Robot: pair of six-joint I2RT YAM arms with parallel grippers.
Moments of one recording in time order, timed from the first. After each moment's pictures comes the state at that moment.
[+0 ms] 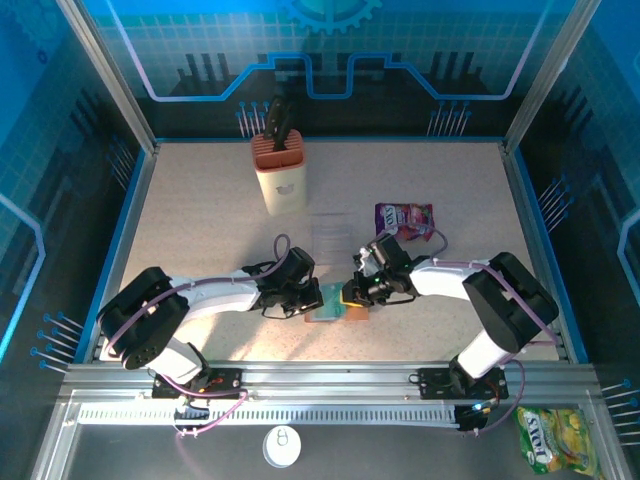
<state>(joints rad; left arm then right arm) -0.78 1.52 0.68 -0.19 0.24 -1.11 0.59 1.59 0.65 -0.12 -0.64 0.74</state>
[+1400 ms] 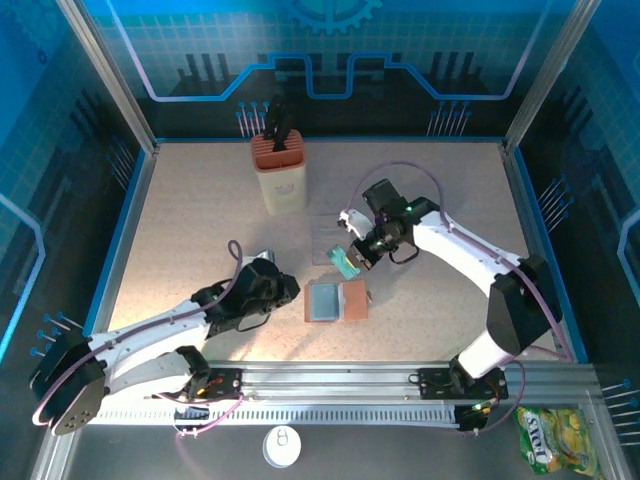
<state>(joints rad) -0.78 1.02 0.47 -0.21 -0.06 -1.16 0.55 1.59 1.25 -0.85 -0.42 -0.20</state>
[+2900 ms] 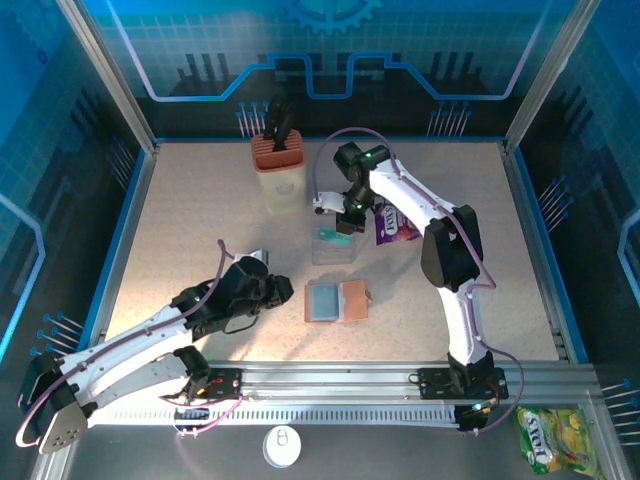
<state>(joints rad) -0.77 0.88 0.55 -0.44 -0.03 -1.06 0.51 2.18 2.00 -1.30 -0.32 -0.93</state>
